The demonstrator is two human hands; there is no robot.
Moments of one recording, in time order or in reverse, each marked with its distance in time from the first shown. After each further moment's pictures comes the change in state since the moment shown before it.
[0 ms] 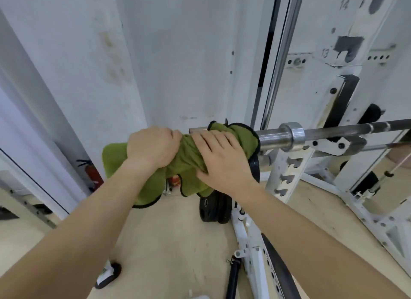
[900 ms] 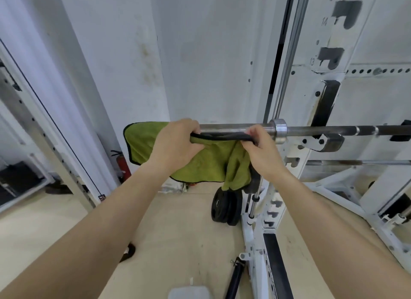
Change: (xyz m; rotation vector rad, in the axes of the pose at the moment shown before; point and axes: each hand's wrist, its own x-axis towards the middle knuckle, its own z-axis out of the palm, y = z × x) left_hand -0.107 0.070 -0.061 -0.515 0.204 0.161; right_hand -0.068 0.060 -0.088 1.088 -0.063 0.619
